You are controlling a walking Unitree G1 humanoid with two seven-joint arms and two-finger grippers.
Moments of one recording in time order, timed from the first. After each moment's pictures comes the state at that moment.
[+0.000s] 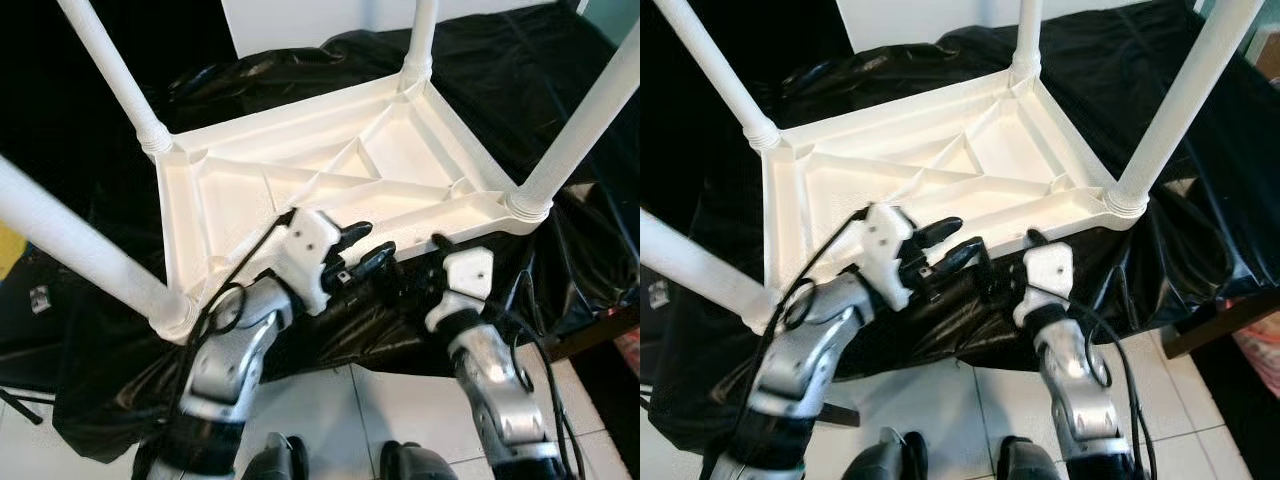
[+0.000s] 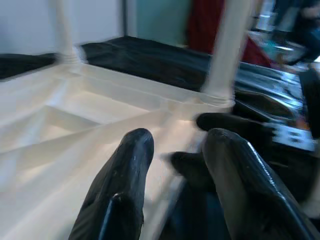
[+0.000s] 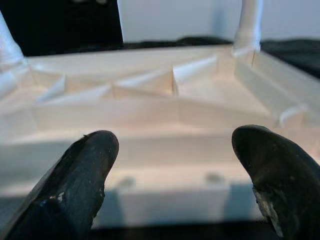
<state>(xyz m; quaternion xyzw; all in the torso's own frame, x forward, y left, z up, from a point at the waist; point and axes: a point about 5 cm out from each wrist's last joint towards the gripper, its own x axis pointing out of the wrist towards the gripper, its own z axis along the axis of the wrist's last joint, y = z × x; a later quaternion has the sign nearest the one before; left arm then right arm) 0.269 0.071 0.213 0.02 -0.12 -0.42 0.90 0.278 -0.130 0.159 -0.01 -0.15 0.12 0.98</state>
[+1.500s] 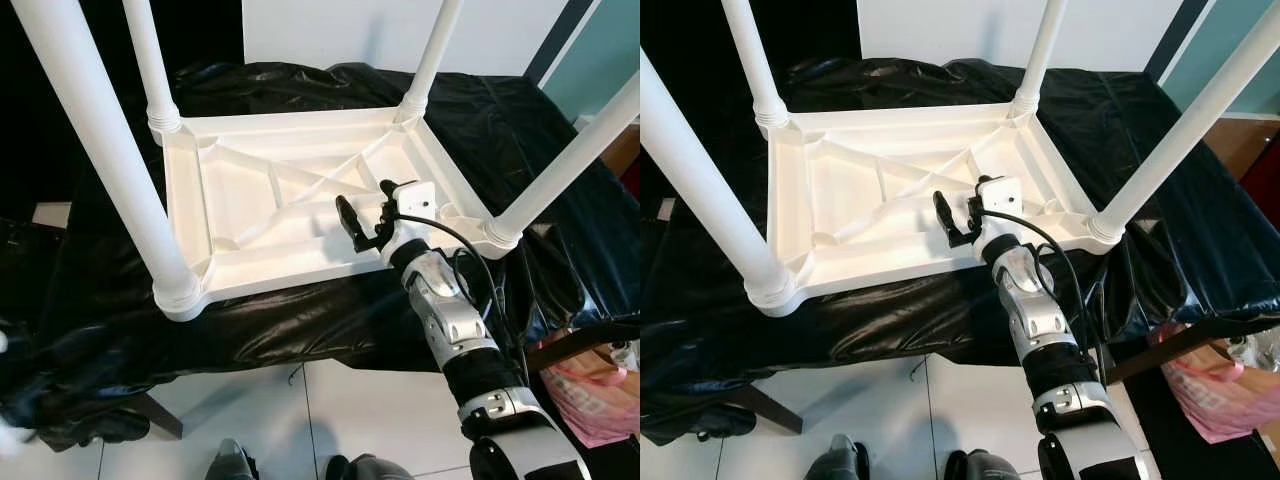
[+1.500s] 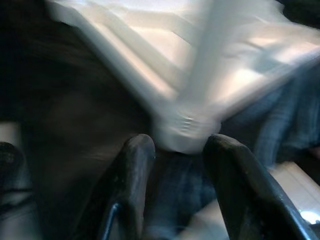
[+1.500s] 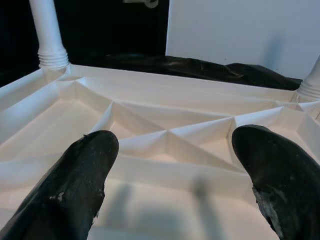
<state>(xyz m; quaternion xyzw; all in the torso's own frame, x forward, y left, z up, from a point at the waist) 0.155 0.313 0.234 0.13 0.10 -0.18 0.97 0.343 -0.093 0.170 0.01 -0.14 0.18 0.97</state>
